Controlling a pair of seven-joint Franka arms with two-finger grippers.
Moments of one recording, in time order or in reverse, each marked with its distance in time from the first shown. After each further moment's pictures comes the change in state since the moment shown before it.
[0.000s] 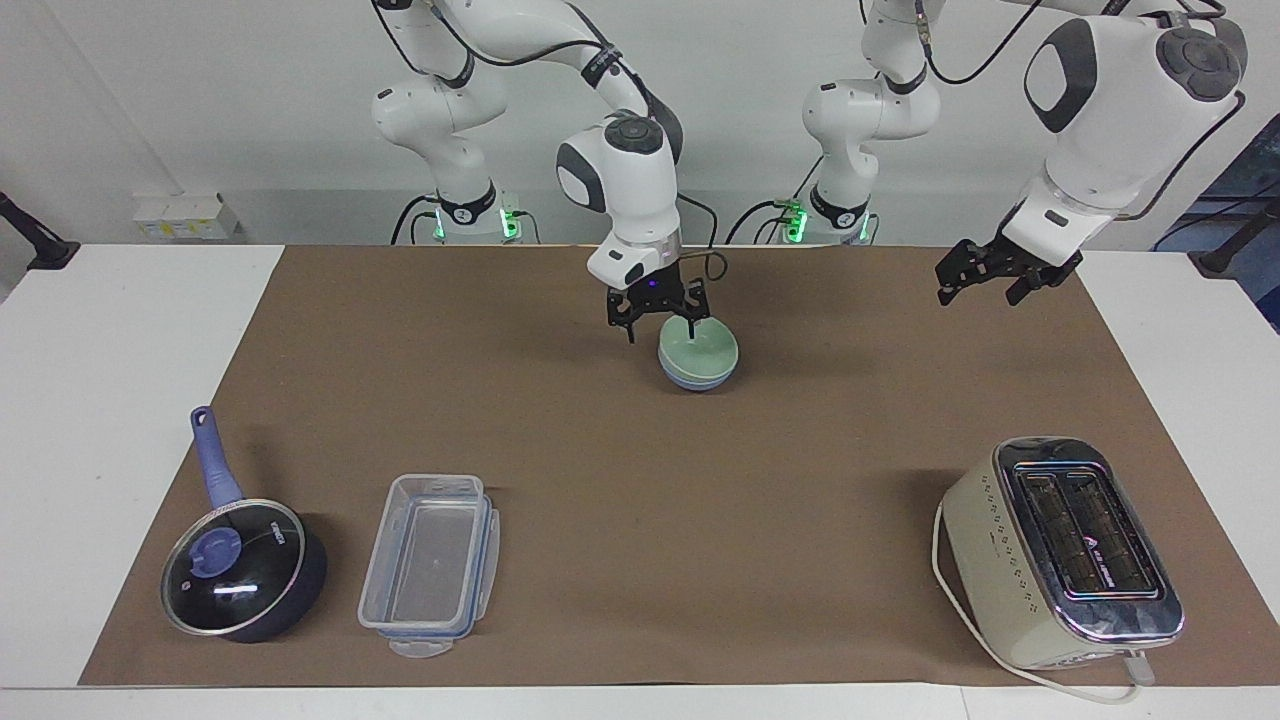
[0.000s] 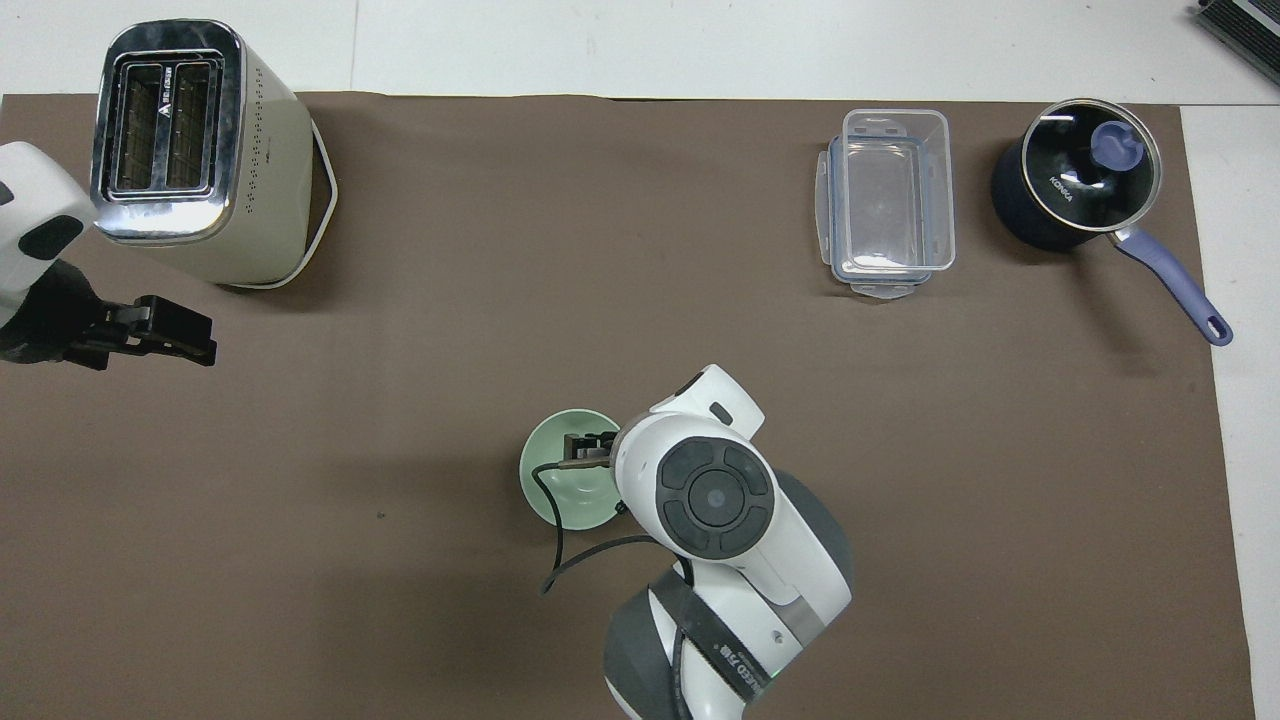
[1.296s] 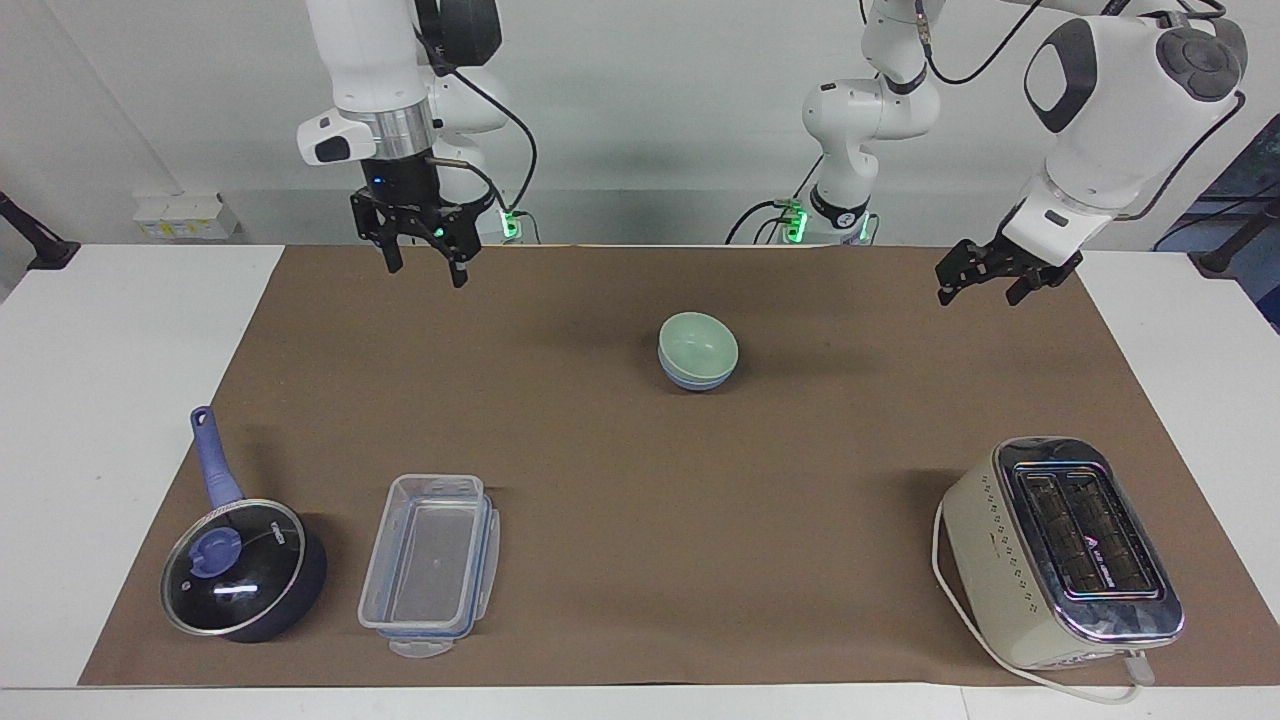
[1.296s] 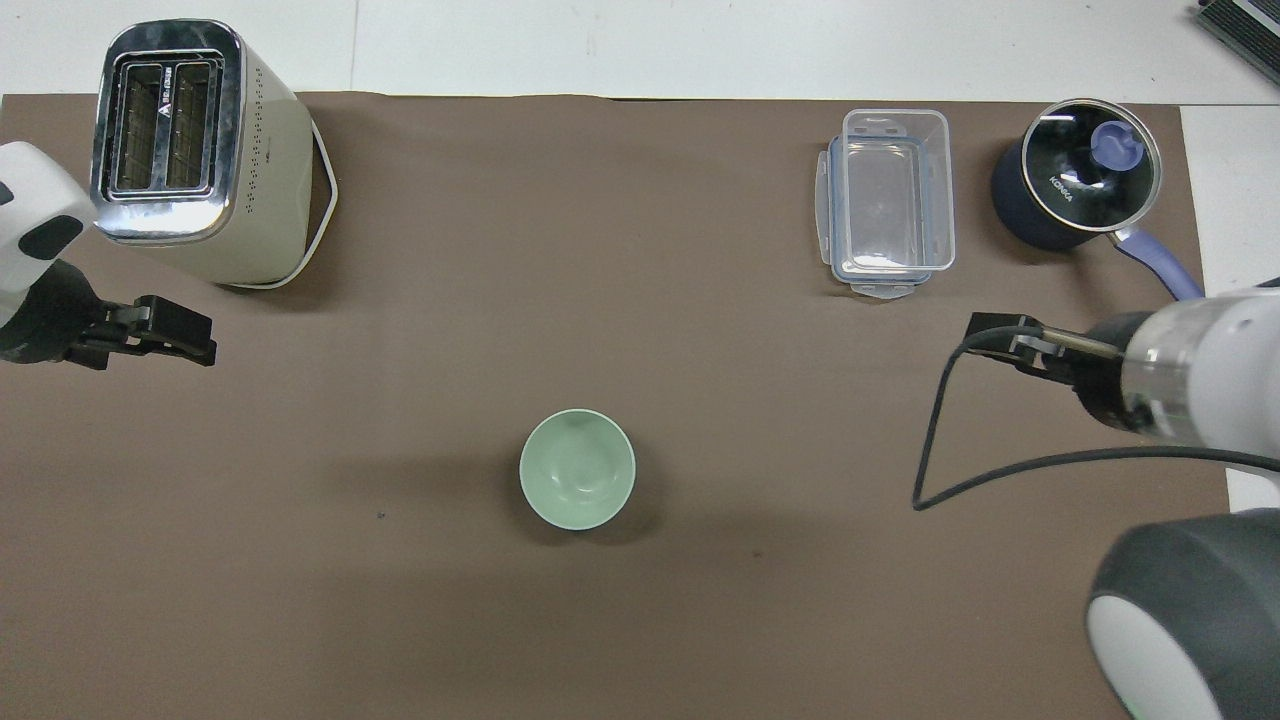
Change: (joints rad) left arm 0.000 0.000 0.000 0.000 0.000 0.000 0.000; right arm -0.448 -0.374 -0.099 0.075 -0.006 -0.439 -0.230
